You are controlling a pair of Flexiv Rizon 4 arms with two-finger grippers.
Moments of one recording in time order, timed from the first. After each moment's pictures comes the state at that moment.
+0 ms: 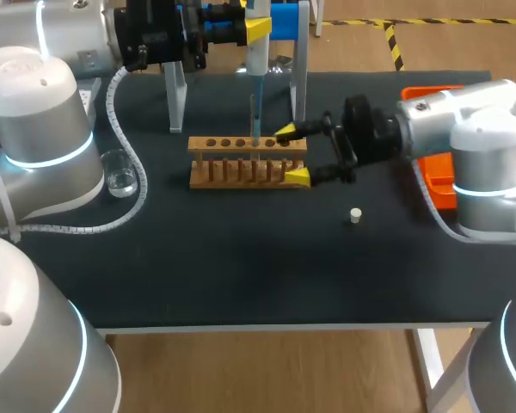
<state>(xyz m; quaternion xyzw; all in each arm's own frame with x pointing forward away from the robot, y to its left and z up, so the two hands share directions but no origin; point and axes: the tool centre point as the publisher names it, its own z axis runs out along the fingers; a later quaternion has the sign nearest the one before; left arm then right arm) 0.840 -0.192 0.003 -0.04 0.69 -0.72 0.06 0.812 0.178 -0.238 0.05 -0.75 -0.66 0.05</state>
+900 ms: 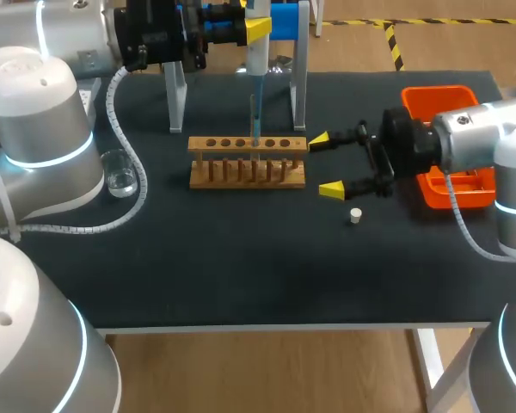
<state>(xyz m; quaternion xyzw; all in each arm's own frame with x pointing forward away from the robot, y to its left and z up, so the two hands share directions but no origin) 0.840 -0.192 0.003 -0.04 0.69 -0.72 0.06 0.785 0.137 -0.231 0.06 -0.75 -0.66 0.03</state>
